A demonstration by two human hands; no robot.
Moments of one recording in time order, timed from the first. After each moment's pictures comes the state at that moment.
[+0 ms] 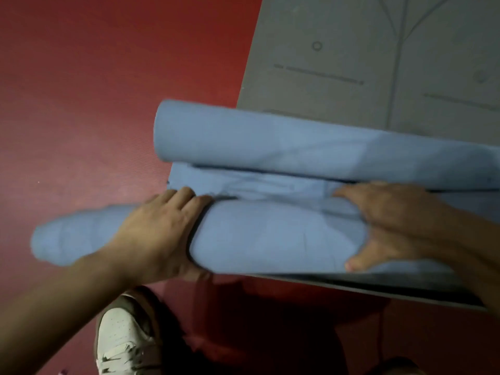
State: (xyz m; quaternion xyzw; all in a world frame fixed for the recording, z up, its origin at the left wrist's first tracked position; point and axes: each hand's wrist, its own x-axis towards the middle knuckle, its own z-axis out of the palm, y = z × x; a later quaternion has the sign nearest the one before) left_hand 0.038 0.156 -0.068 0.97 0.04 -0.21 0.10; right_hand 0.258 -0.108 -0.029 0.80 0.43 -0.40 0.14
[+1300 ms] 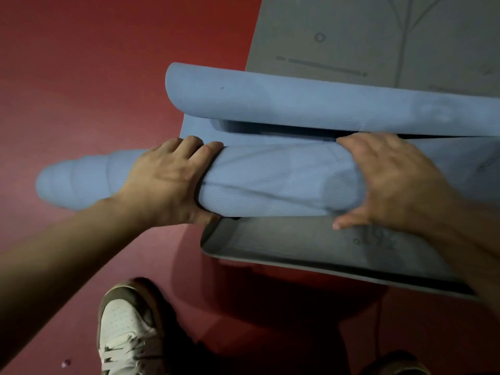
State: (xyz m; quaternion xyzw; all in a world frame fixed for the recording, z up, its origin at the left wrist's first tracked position) left_hand 0.081 0.177 -0.078 0.99 0.05 -0.12 0.05; right_hand 0.269 -0.108 -0.055 0.89 0.41 -0.21 0.00
